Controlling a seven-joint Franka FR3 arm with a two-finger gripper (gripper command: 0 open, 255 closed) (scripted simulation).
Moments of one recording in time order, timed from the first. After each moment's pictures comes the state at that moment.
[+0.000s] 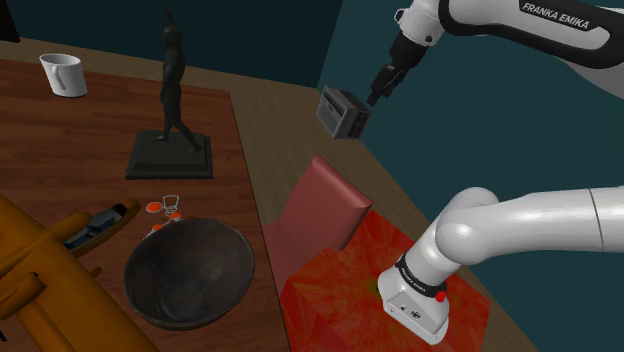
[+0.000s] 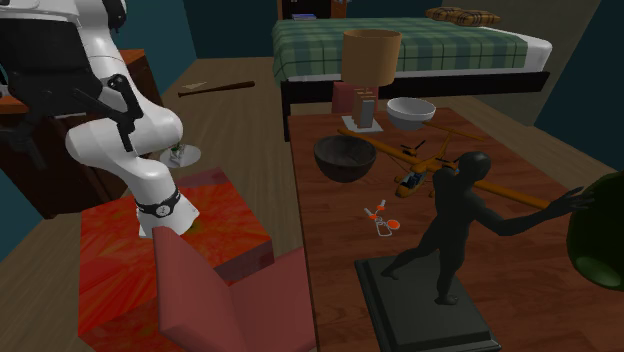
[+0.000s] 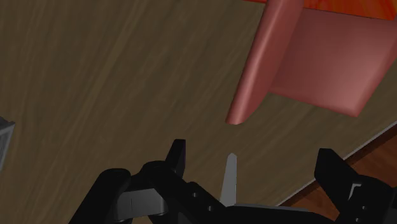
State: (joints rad) arm 0.01 -0.77 -0.03 -2.32 -0.11 1.71 -0.13
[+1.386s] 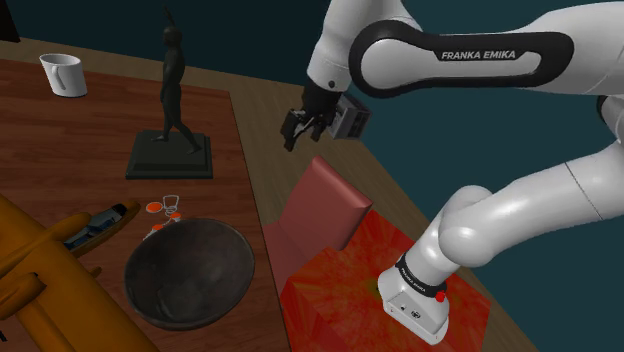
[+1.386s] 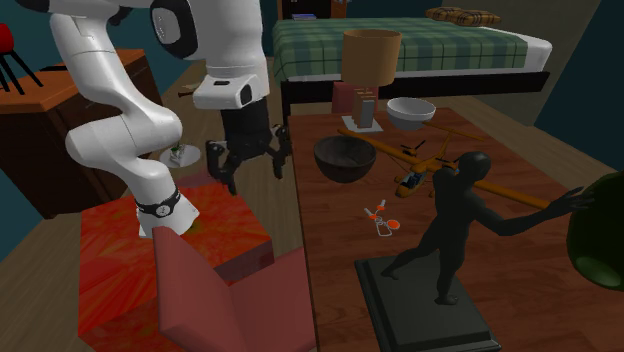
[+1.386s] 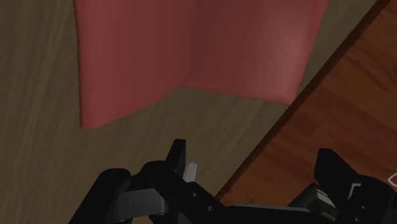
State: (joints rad) arm 0.10 -0.49 0.32 -2.38 0.08 2.00 0.35
